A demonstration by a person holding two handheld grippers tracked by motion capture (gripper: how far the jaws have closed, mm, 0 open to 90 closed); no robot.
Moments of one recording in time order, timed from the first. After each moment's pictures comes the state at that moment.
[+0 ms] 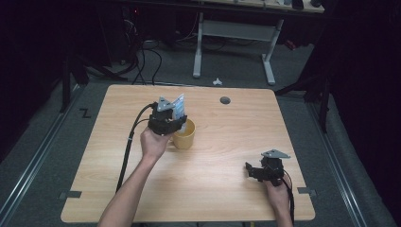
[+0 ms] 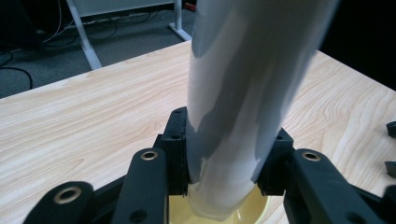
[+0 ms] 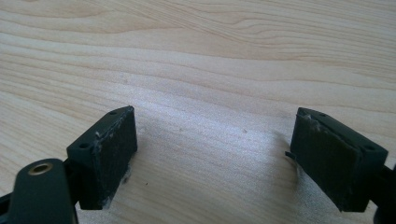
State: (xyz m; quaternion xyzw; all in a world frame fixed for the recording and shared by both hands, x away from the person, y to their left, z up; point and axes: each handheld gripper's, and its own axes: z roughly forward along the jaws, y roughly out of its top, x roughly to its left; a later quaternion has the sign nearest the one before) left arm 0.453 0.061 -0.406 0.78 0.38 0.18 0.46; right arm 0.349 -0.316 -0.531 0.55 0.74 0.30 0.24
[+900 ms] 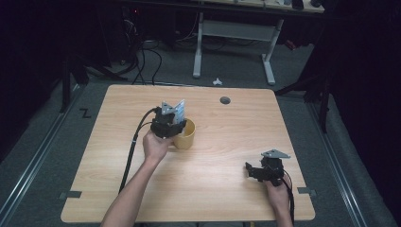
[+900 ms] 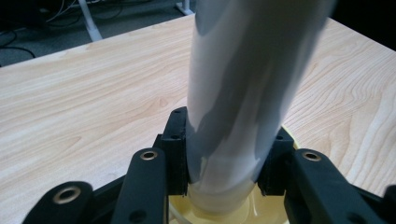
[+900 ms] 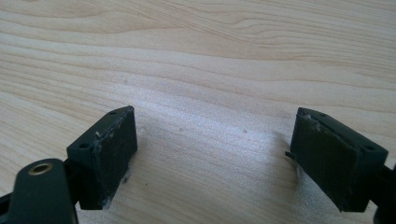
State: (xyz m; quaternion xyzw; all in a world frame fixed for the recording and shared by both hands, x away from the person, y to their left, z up) left arm 0.464 0.057 -0.437 0.79 0.40 0.17 0.43; right arm 0.349 -0.316 -0.531 0.55 0.74 0.30 0.24
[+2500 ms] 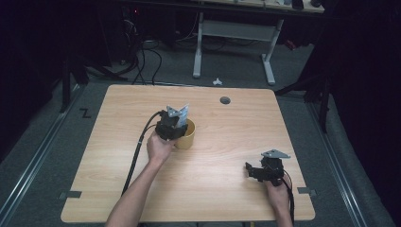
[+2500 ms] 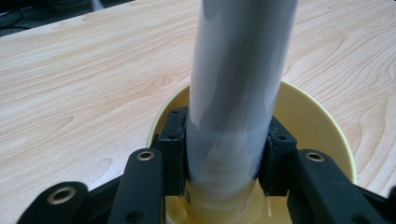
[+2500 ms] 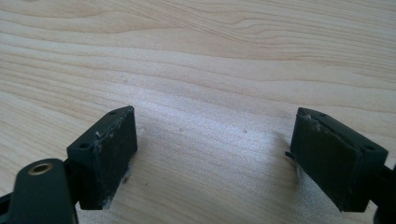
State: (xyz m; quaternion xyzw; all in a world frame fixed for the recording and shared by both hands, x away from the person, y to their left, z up) left arm 0.472 0.044 -0.459 0.80 0.41 0.18 0.39; right arm 0.349 -0.316 -0.531 0.55 0.74 0.30 0.24
